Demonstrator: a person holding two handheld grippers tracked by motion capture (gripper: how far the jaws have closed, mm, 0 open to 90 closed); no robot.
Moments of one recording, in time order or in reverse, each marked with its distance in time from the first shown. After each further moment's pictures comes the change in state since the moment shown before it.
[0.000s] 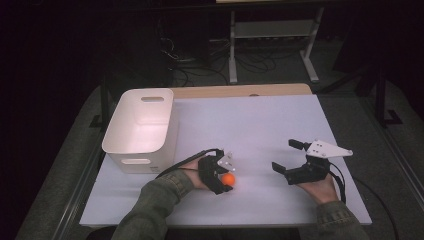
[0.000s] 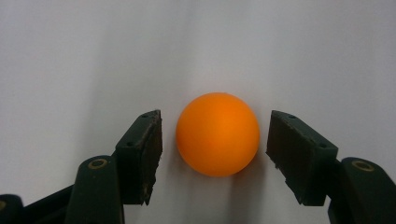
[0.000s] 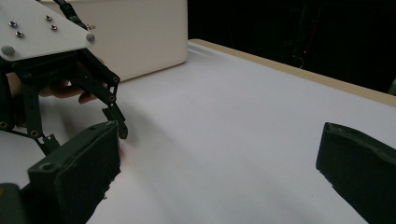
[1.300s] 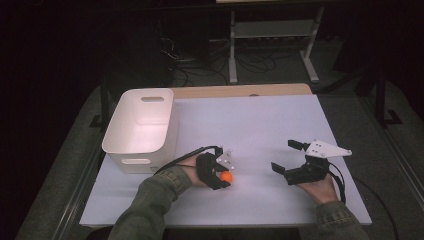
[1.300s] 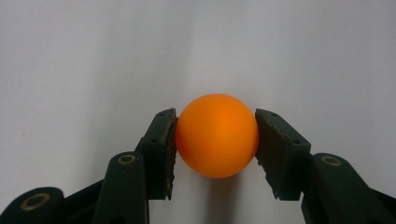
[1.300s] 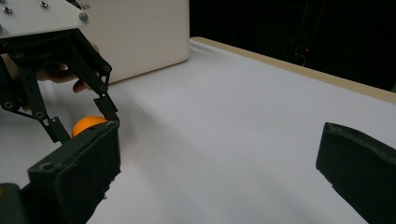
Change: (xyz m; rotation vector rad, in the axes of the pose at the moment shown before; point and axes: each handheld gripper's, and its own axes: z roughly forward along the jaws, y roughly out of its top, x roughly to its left) left arm 0.003 0.003 -0.017 0.026 0.002 0.023; right arm 0.000 -0.001 0.001 0.006 0.007 0.003
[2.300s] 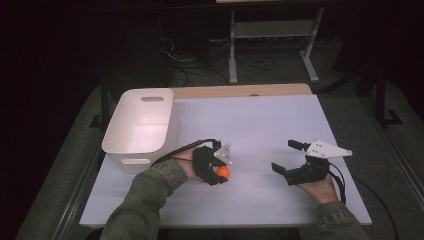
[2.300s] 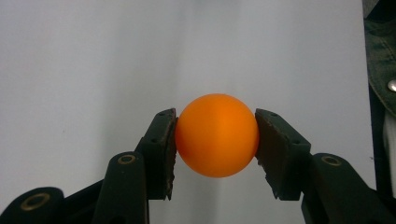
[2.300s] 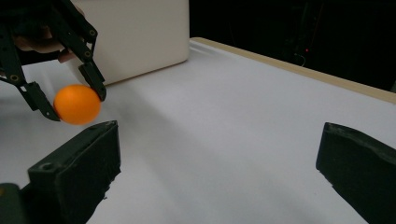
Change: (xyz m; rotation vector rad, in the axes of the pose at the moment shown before) left arm -0.001 0.014 -0.036 0.019 0.010 0.025; right arm 0.000 0.000 -0.001 -0.001 -0.001 -0.001
